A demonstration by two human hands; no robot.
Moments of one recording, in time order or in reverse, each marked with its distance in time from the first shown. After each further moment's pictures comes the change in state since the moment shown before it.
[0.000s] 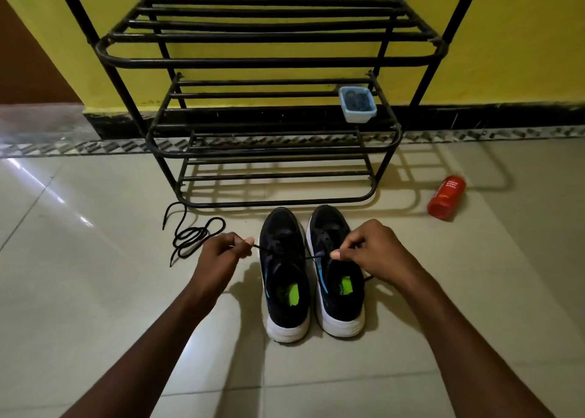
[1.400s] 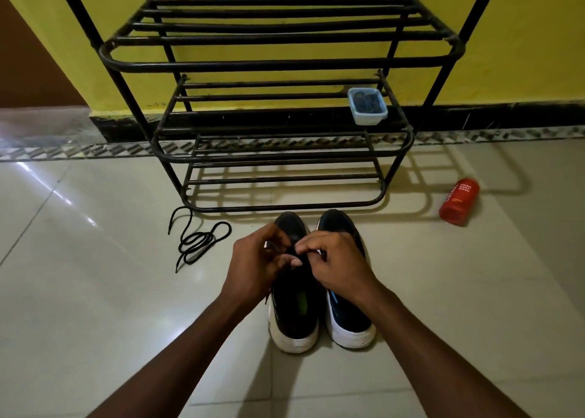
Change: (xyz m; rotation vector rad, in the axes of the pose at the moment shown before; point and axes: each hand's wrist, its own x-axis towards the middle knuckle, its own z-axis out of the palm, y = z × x) left_hand 0.008 0.005 0.030 0.183 -0.097 0.399; right_hand 0.019 -0.030 0.064 0.107 0.152 -0.425
